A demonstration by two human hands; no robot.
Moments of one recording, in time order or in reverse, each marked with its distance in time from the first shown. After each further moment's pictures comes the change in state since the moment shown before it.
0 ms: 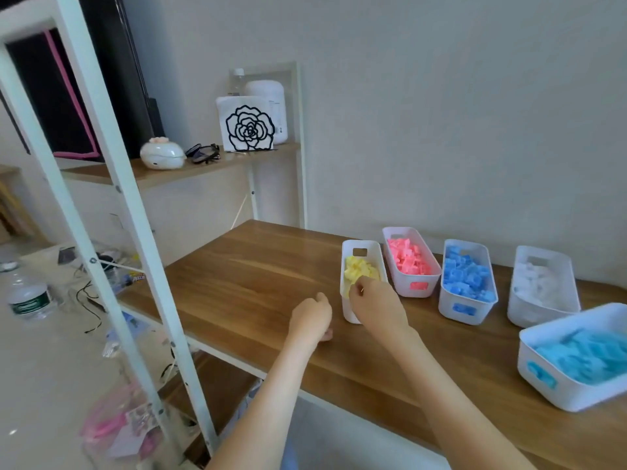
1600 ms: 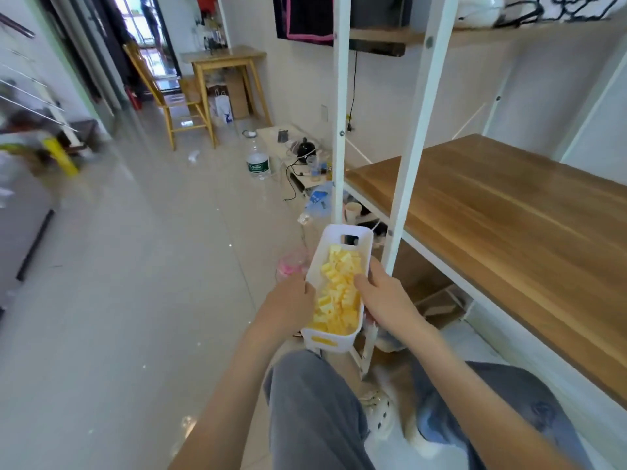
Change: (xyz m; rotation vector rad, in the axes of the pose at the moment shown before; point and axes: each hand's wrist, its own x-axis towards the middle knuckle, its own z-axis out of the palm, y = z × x) left_hand -0.106 -0.213 -0.257 0.441 0.421 0.055; right_hand -0.132 -0.179 0.187 0.545 -0.855 -0.260
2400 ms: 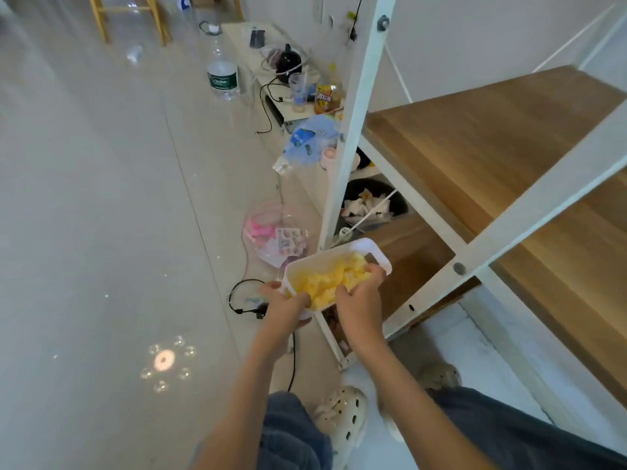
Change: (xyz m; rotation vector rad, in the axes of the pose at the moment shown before) left_hand 0.214 -0.120 0.160 -1.060 -0.089 -0.605; right_hand 0.192 0.121 0.086 0.093 0.340 0.321
